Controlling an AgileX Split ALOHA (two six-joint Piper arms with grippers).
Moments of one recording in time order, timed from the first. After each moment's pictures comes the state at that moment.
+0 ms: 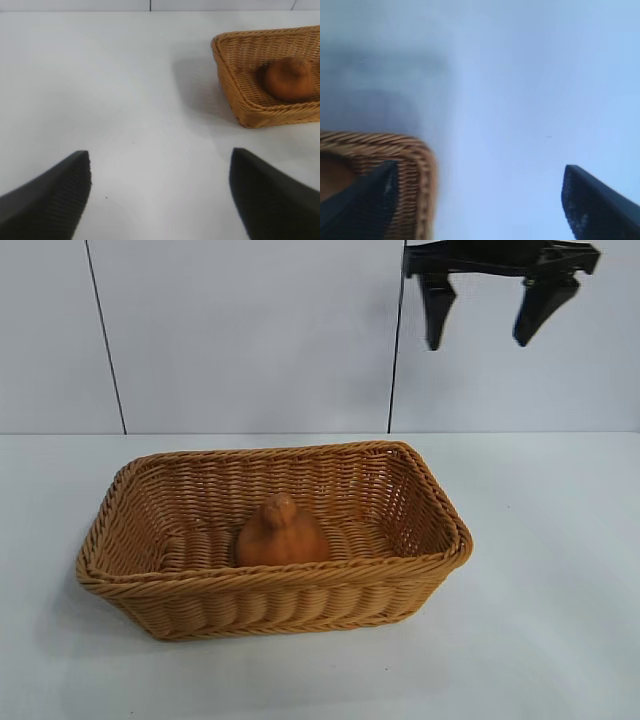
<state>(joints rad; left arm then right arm) 0.02 0.00 -0.50 -0.07 1.07 0.04 0.25 2.08 -2.00 -0.14 1.21 0.15</state>
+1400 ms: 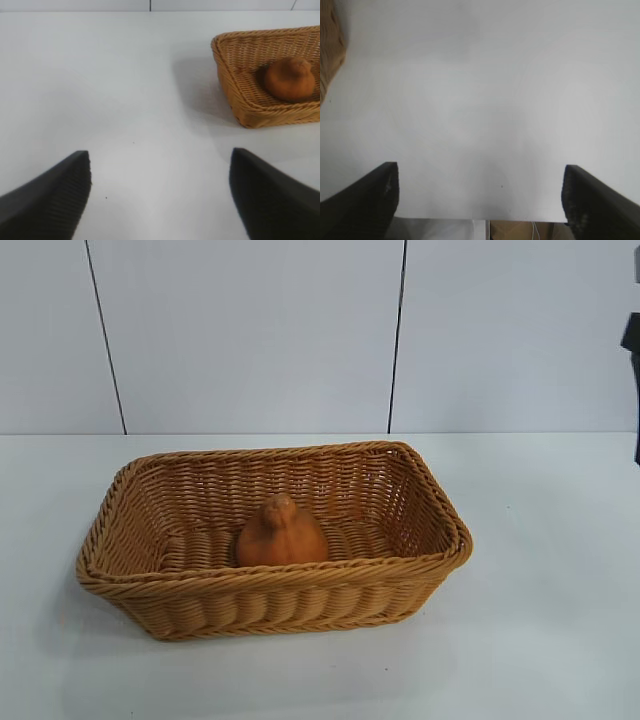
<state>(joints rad) 0.02 0.00 -0.50 -0.07 1.07 0.04 0.11 1.38 -1.04 0.02 1.22 0.04</state>
